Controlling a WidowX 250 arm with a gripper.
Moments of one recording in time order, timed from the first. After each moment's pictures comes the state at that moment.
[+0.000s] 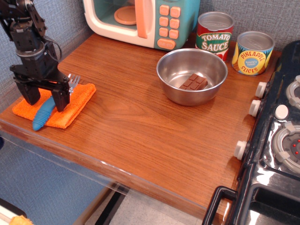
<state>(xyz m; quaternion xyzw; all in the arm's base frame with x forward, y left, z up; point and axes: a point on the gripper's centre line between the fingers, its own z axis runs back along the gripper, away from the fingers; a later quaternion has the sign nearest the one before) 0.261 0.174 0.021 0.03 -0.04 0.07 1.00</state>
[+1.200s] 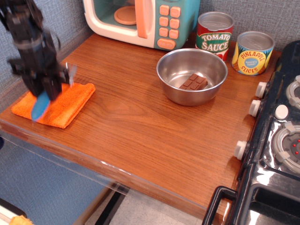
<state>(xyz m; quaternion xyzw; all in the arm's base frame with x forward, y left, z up) 0.264 0.170 0.055 0.03 -0.07 0.09 0.99</state>
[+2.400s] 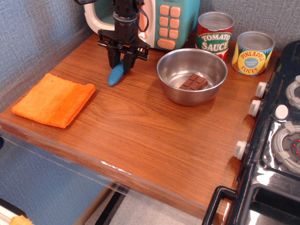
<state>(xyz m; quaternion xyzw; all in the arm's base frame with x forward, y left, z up) 0.418 0.109 0.016 0.08 -0.04 0.04 1.00</state>
